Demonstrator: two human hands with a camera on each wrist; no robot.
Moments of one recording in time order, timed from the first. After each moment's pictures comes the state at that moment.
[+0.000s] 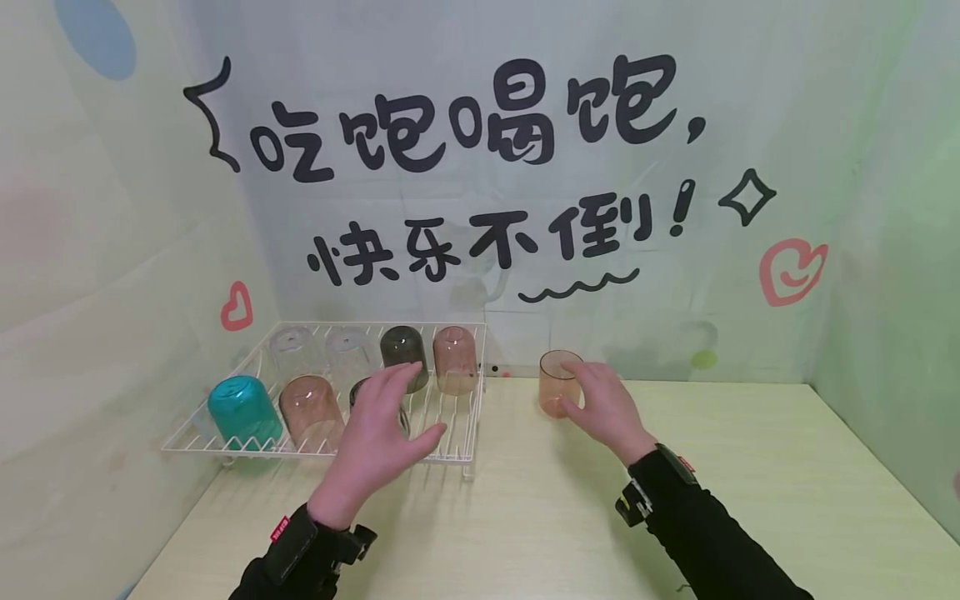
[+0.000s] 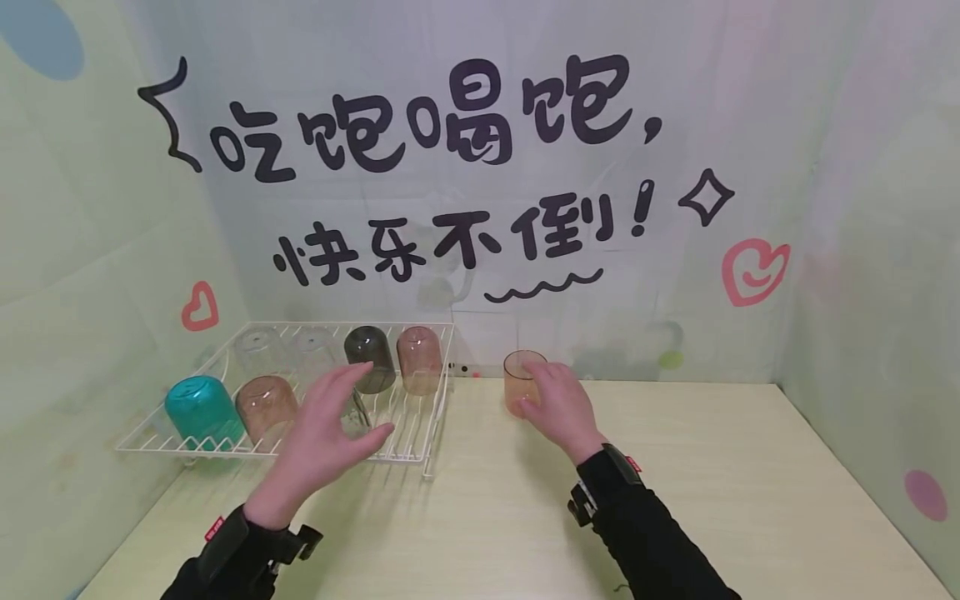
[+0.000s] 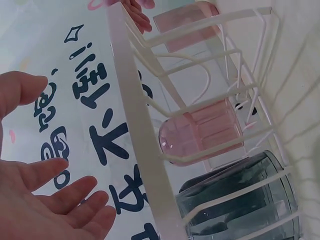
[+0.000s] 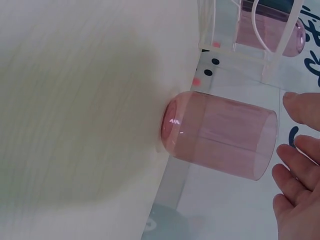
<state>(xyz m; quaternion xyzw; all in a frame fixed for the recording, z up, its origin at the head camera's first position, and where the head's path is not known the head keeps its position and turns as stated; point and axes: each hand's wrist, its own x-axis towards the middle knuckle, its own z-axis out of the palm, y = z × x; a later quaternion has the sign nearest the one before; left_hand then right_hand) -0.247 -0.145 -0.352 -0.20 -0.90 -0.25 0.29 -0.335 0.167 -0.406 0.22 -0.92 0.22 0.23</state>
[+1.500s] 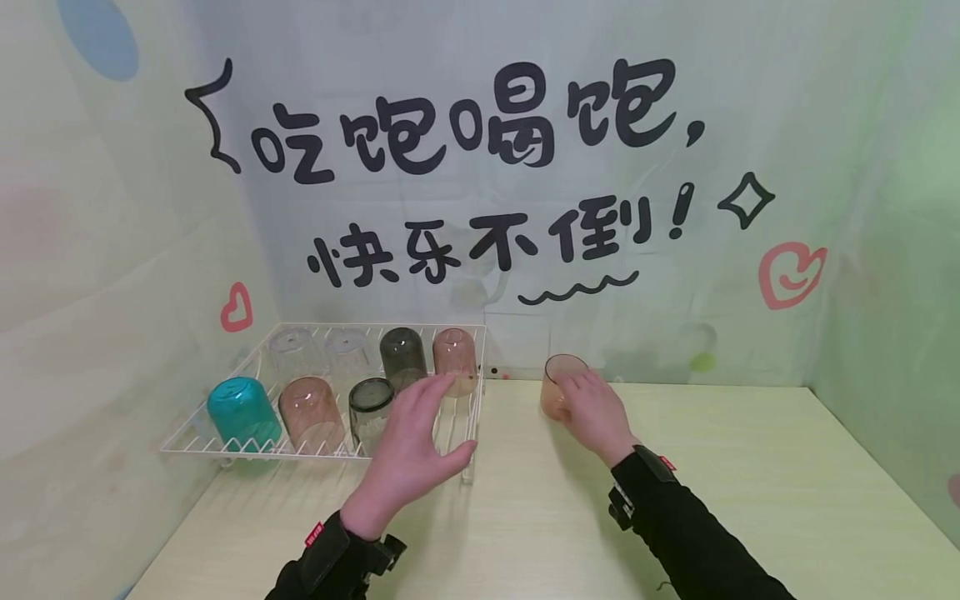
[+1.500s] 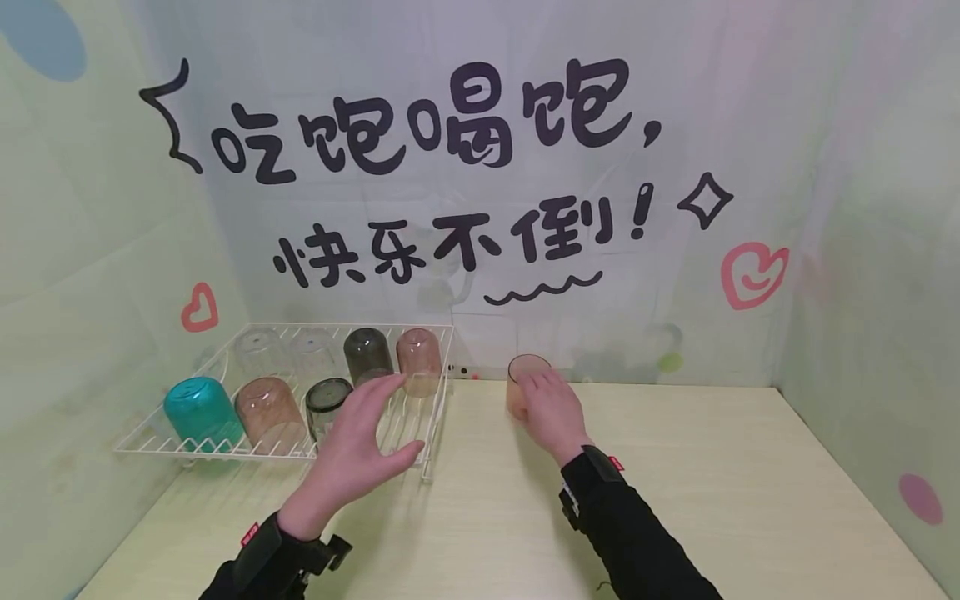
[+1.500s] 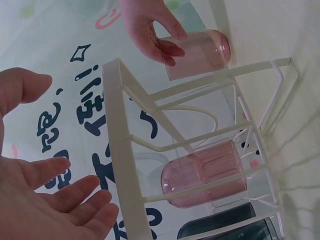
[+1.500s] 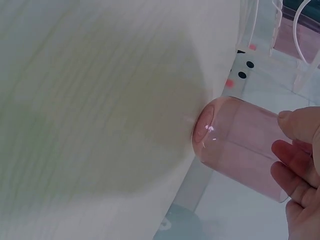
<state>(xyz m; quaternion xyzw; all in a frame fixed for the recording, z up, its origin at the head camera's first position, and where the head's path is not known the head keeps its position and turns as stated) -0.243 -0.113 -0.365 -0.23 -0.89 -0.28 0.28 -0.350 0.161 -0.429 0.27 -0.91 0.09 0.31</state>
